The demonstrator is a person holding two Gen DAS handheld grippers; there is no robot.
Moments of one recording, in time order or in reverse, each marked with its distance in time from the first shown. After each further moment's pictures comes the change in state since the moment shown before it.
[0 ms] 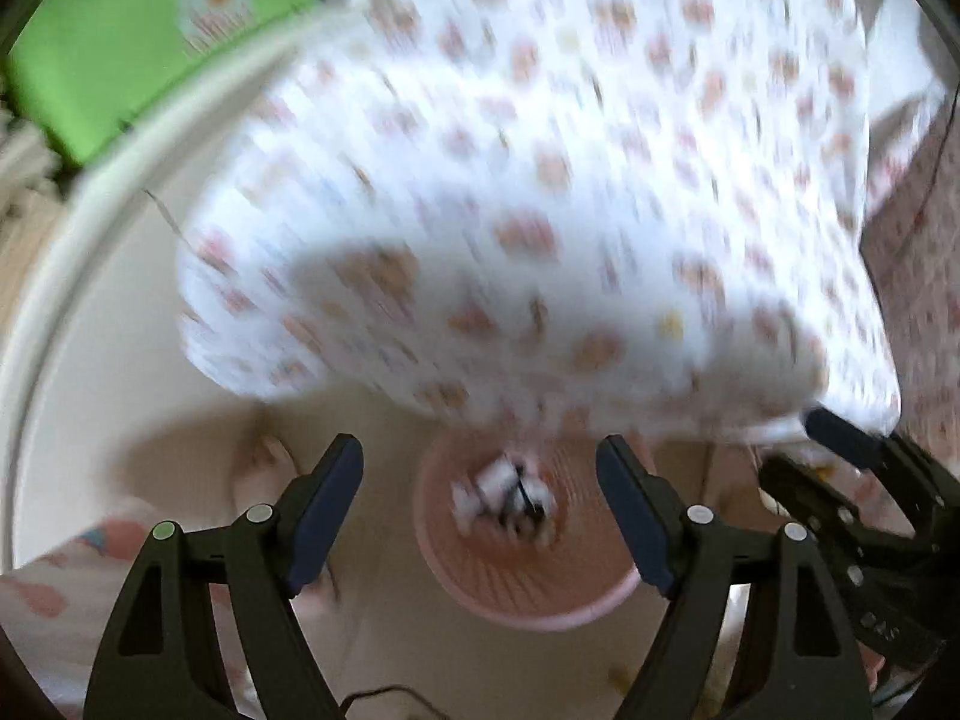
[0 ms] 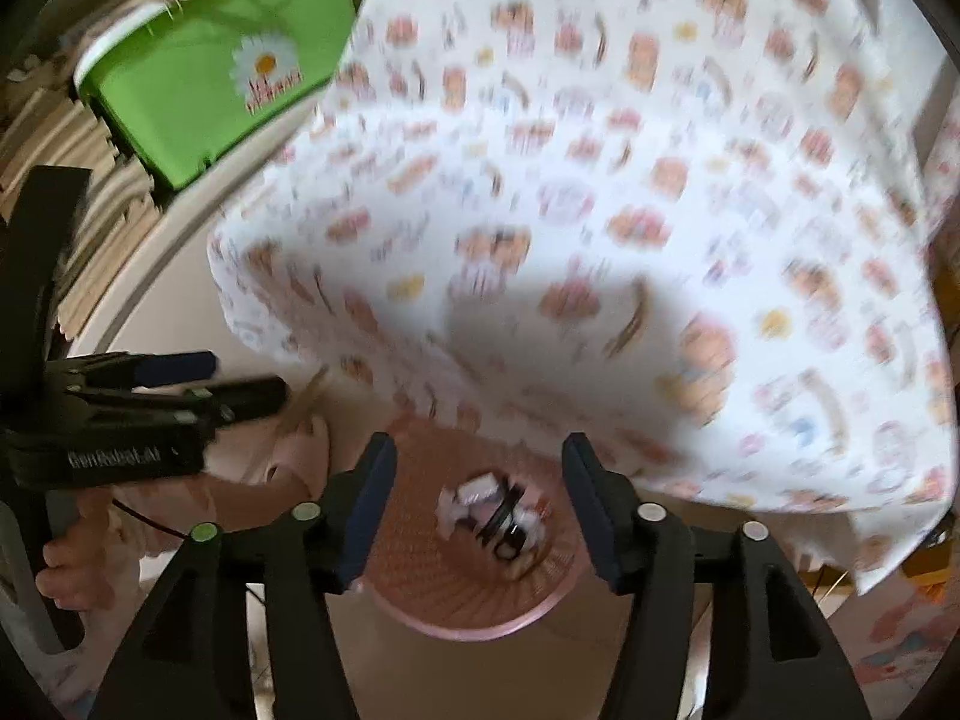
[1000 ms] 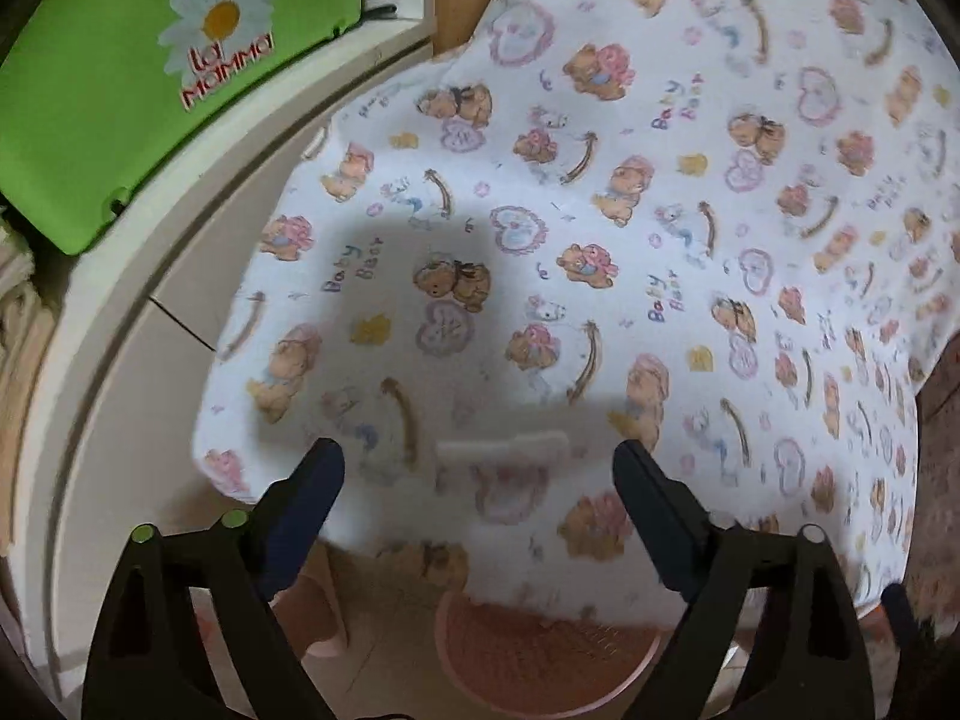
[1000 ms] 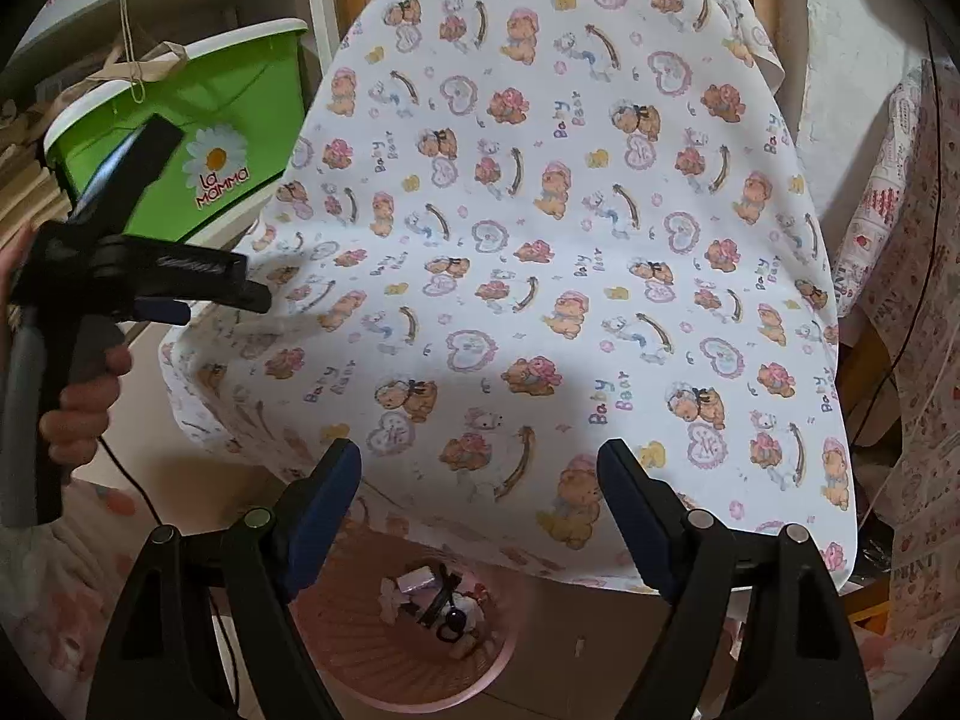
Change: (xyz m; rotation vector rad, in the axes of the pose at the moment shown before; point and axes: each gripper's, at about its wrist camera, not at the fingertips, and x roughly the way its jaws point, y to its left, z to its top) left arm 0.054 0.017 0.119 -0.112 0.073 0.067; right arm -0.029 -0.018 0.036 0.031 -0.175 -0.152
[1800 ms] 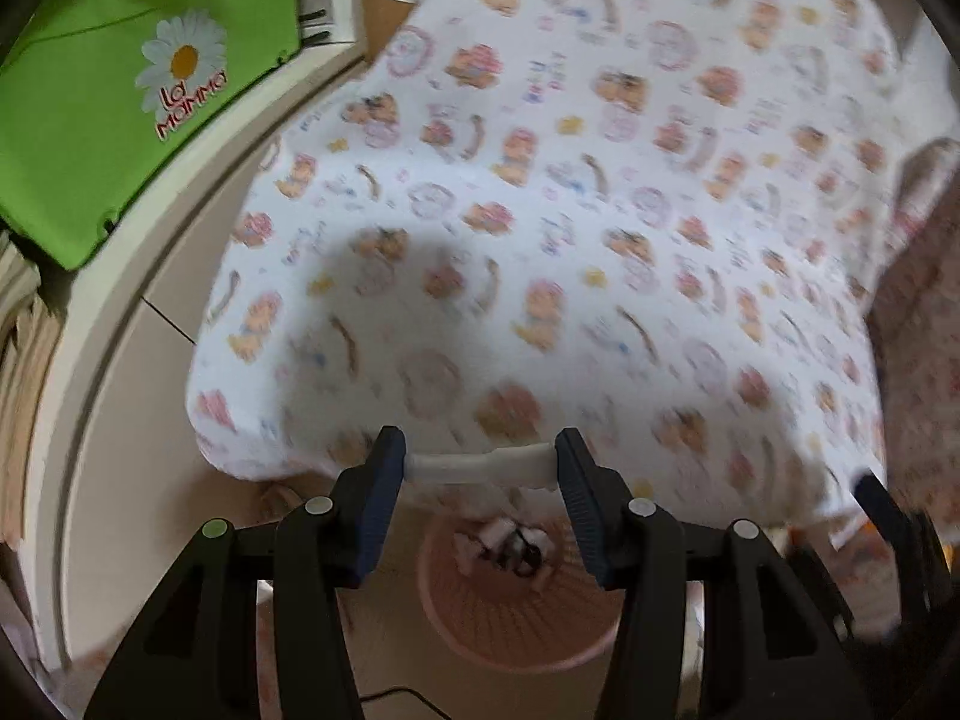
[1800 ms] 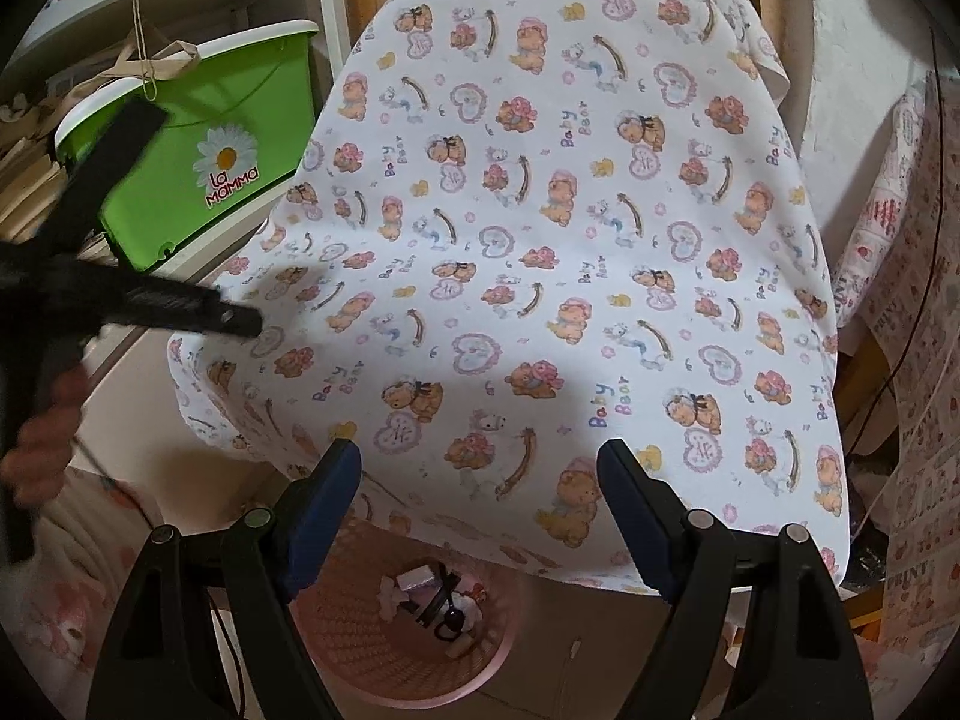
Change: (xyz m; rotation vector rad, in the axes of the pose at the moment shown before) left arm -0.052 -0.026 -0.048 0.134 -0.008 -0.063; right arm -0.009 0.001 0.000 -0.021 -0.007 0.015
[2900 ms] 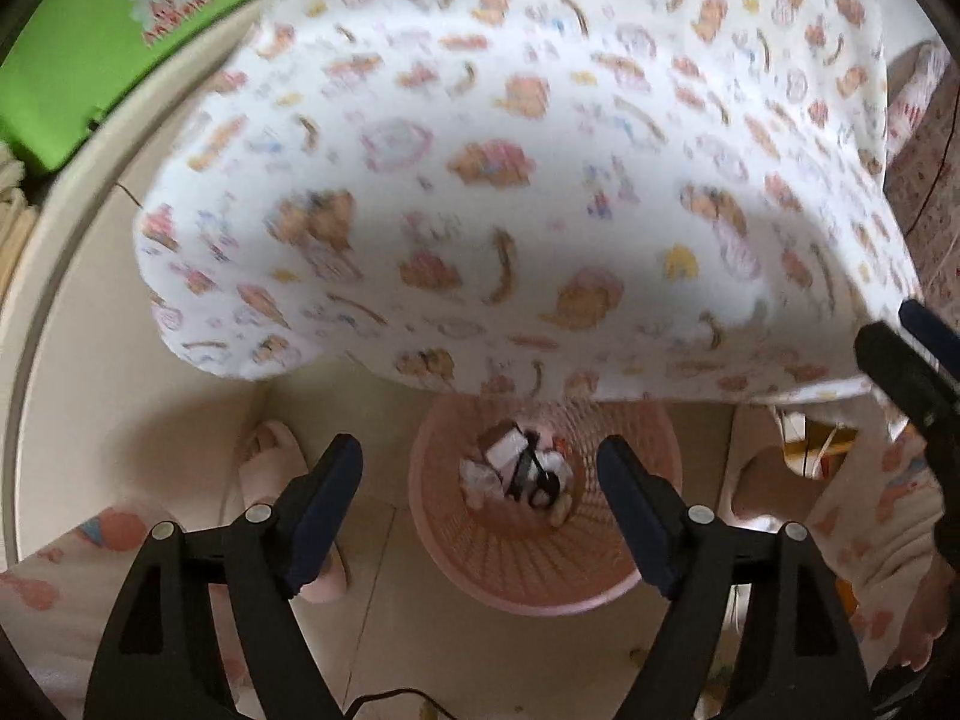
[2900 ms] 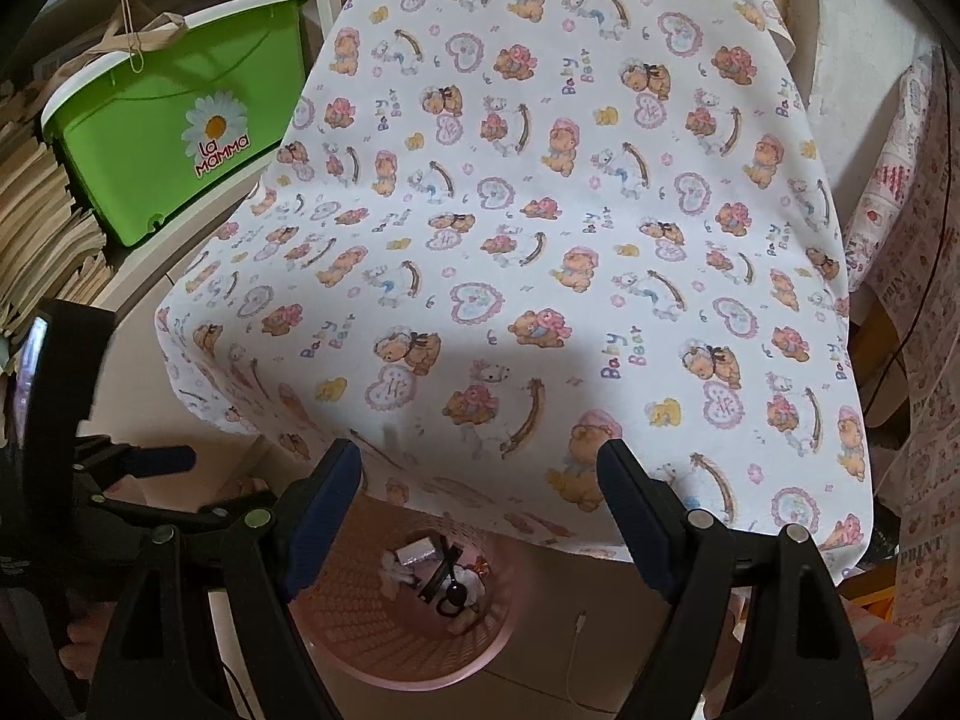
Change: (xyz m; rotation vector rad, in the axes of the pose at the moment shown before) left arm 0.043 -0.009 -0.084 0.040 0.056 0.052; right arm 0.018 0.001 -0.013 0.015 0.070 -0.003
